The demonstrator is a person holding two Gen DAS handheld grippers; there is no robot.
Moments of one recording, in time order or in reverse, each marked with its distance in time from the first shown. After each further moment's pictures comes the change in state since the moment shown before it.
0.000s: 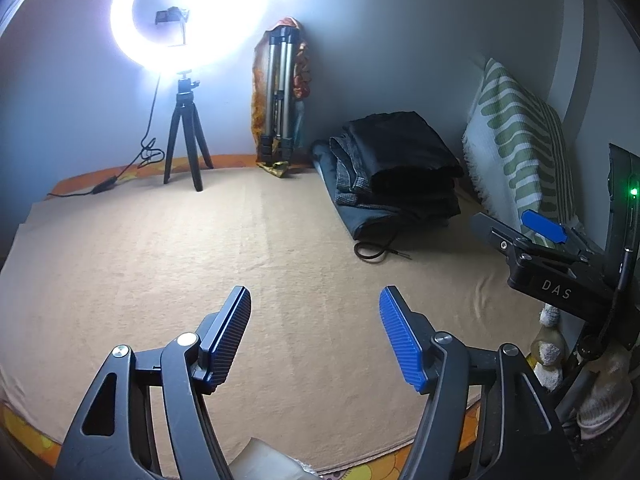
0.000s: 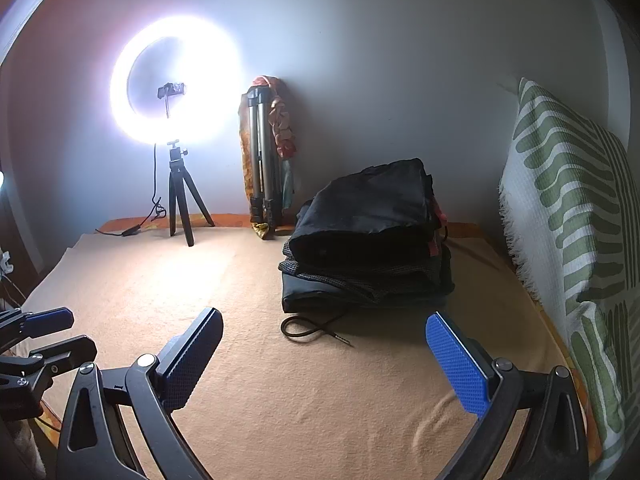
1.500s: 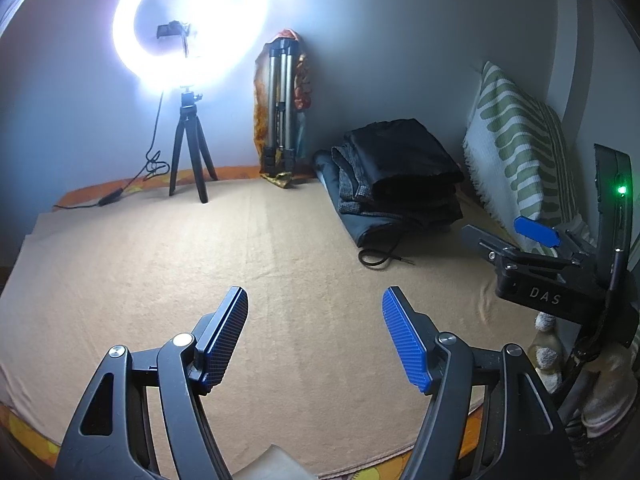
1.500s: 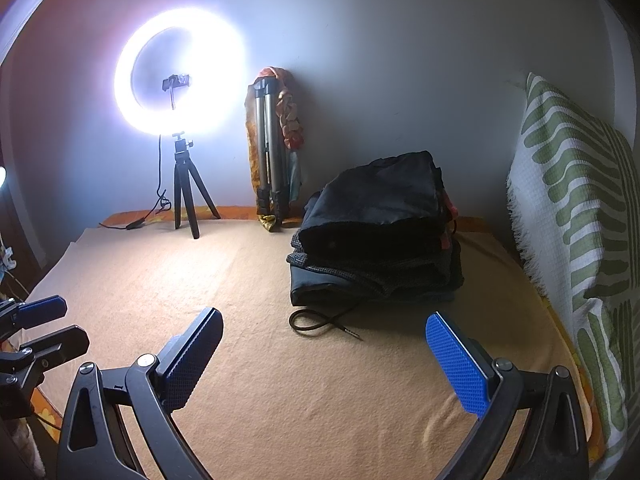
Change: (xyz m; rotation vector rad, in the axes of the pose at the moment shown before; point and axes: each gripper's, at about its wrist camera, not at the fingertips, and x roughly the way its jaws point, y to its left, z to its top) left arm -0.003 -0.001 -0.001 0.024 -0.031 0.028; right arm 0.005 0.008 -0.005 -0.002 0.026 0.012
